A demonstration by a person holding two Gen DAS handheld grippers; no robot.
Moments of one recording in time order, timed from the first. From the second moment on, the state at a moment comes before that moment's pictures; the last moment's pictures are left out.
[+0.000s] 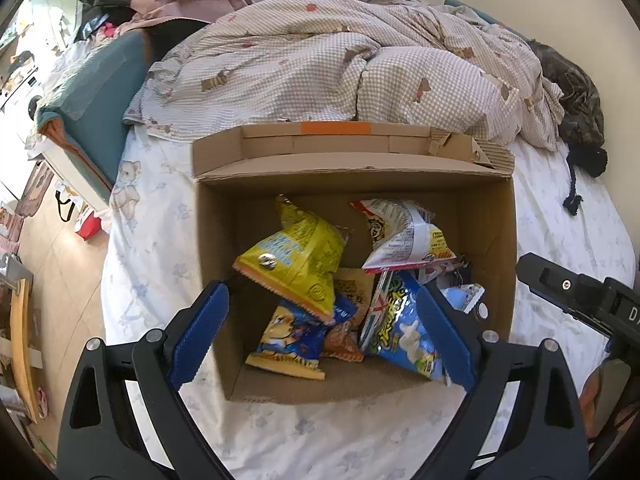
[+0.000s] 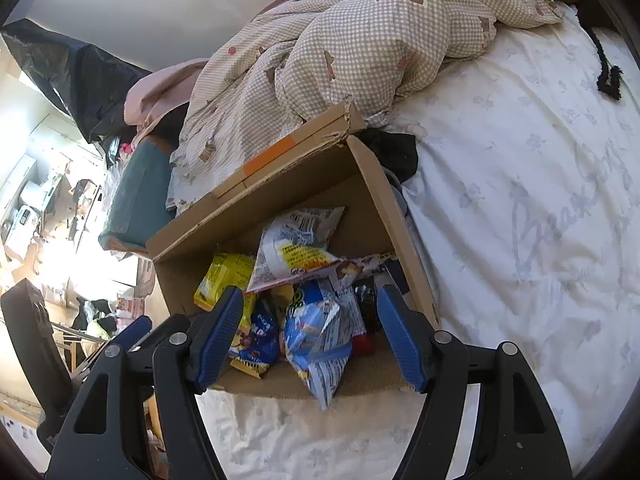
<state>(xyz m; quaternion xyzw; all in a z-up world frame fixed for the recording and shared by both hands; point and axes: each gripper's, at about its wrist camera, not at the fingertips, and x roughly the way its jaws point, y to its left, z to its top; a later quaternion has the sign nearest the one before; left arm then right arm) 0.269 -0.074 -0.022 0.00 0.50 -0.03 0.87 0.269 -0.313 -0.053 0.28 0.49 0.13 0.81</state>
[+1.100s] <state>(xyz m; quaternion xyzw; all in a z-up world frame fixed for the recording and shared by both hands) 0.156 -0.014 -0.077 -0.08 0.54 -0.06 0.83 0.186 -0.361 -0.112 0.08 0.59 -0.01 0.81</state>
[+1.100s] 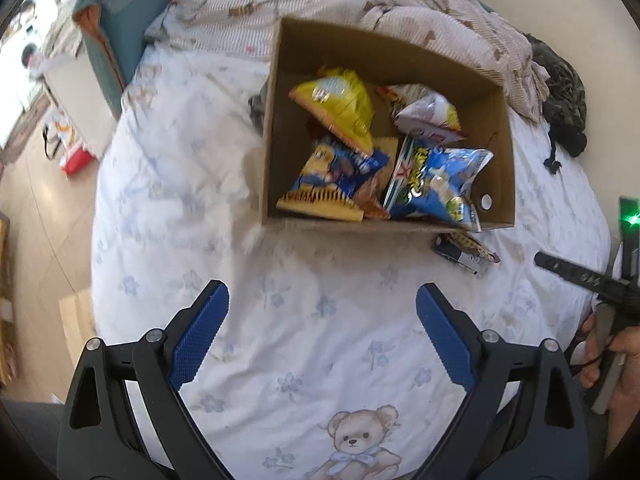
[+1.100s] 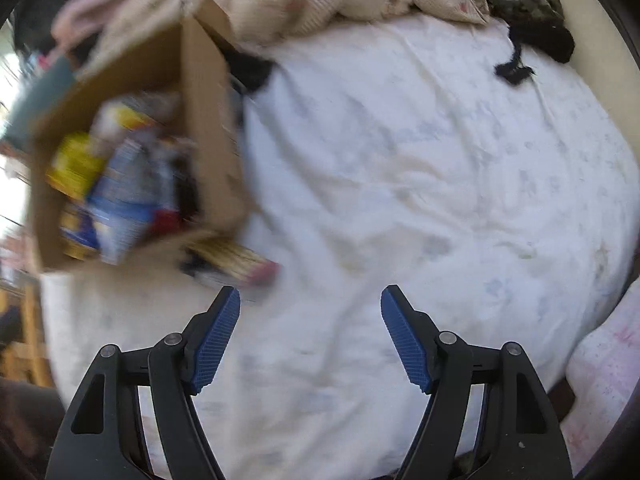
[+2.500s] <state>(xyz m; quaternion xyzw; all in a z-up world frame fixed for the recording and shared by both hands) 0.164 0.013 -0.107 -0.15 0.59 -0.02 0.79 0.126 -0.188 -0.182 0.11 0.67 0.21 0.71</state>
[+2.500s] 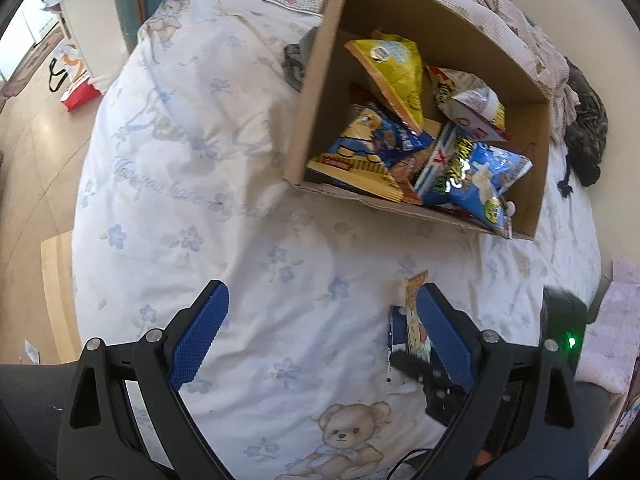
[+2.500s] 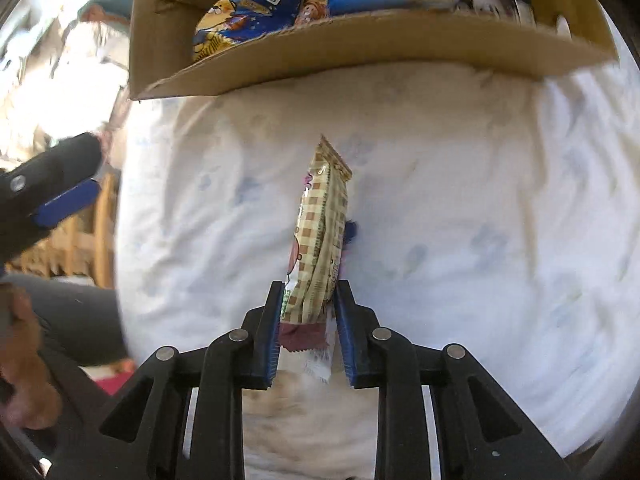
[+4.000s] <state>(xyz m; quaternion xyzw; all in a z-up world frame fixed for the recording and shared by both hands) 0.128 -0.122 -0.185 0.06 0.65 -0.12 0.75 0.147 -0.286 -0.138 0.23 0.60 0.09 0.76</state>
